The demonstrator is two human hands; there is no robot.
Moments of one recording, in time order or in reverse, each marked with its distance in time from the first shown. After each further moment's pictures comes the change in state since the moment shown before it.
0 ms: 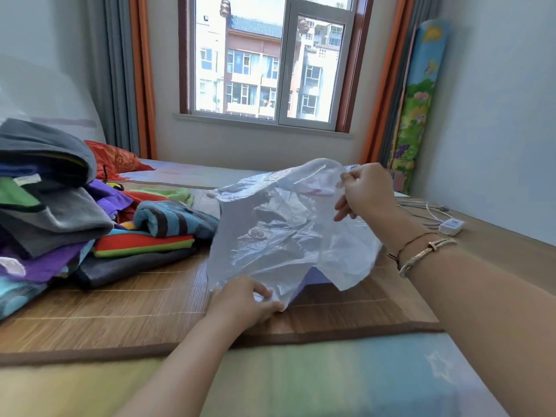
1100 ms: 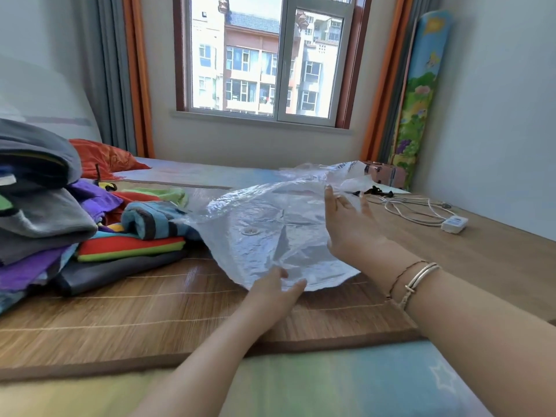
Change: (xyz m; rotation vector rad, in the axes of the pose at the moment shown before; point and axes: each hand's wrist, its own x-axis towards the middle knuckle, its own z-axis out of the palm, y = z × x) left_hand 0.012 0.054 0.021 -0.190 -0.074 -0.023; right_hand -0.012 0.042 0.020 -1.158 -0.351 -0.274
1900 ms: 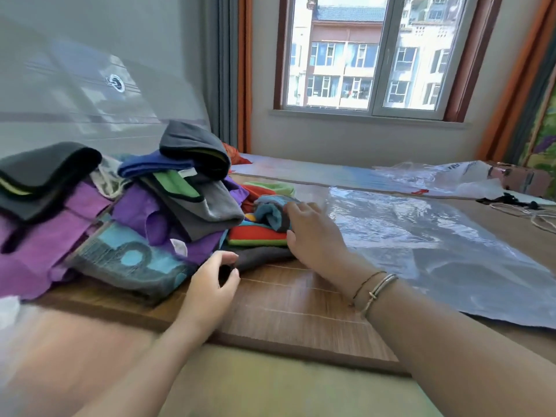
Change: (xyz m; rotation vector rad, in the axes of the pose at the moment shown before) left_hand -0.086 -0.179 -0.183 0.001 0.653 0.004; right_hand 0.038 -0.256 -0.029 0.573 0.310 -0.371
